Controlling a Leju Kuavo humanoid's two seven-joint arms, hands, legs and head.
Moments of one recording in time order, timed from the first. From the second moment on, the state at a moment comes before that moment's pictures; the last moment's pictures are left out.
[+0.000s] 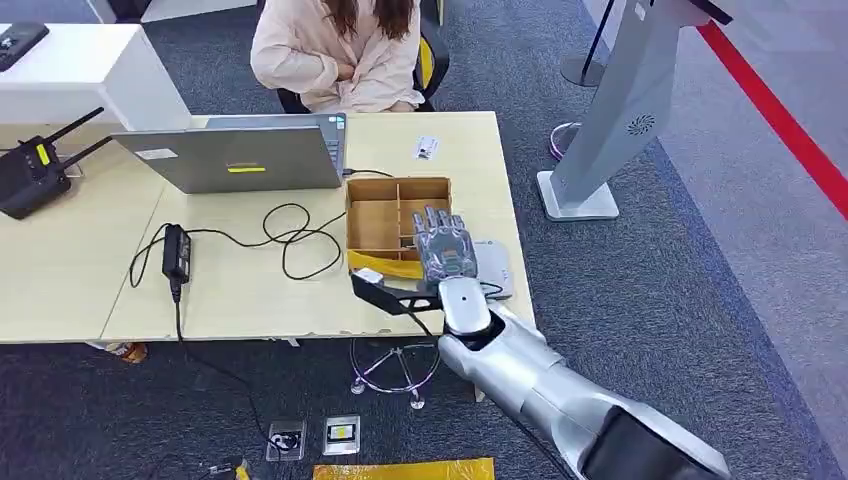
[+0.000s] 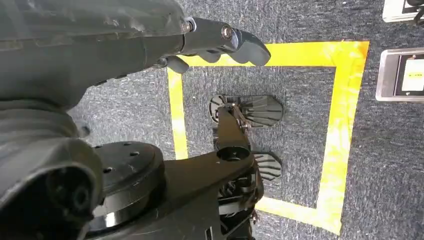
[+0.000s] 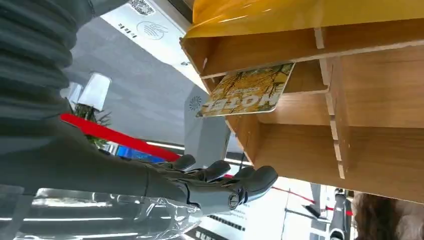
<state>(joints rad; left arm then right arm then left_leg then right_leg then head) -0.20 0.12 -1.09 -0.19 0.98 0.13 -0.03 -0.75 0.09 0.96 -0.62 1.02 -0.07 0.51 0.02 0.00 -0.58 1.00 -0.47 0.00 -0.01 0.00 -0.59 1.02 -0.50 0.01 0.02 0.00</state>
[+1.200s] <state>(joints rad) -0.20 0.11 -1.09 -0.19 0.98 0.13 -0.02 -0.79 0.13 0.96 -0.59 1.06 -0.01 0.51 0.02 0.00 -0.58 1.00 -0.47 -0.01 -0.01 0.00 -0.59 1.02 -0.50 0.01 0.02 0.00</state>
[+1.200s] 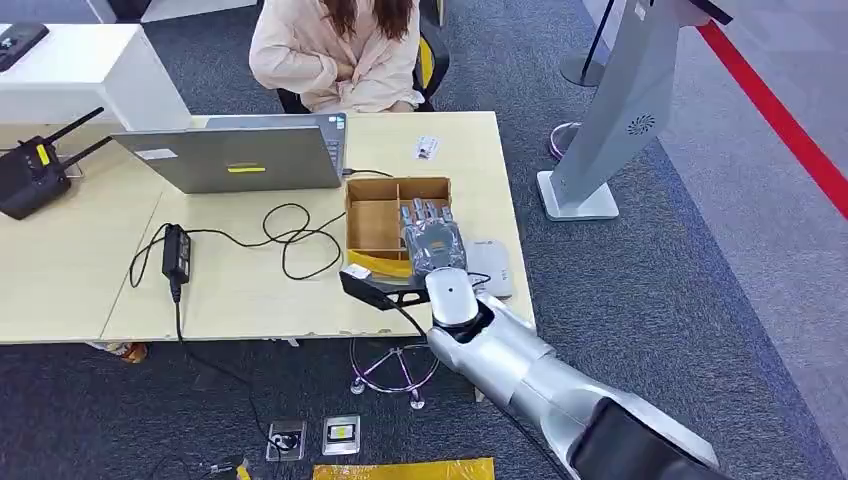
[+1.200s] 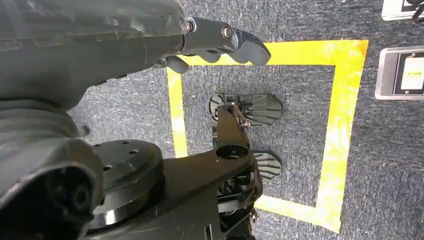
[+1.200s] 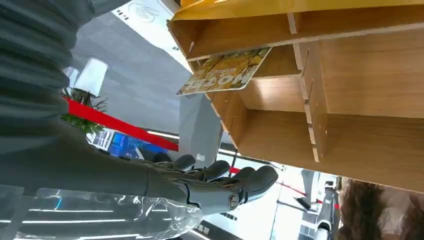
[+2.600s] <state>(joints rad) -0.19 0.11 -1.09 -0.19 0.99 0.14 -0.02 -0.79 0.14 0.93 -0.54 1.11 0.03 0.53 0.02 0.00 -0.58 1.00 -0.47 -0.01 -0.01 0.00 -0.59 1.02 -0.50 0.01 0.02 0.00</state>
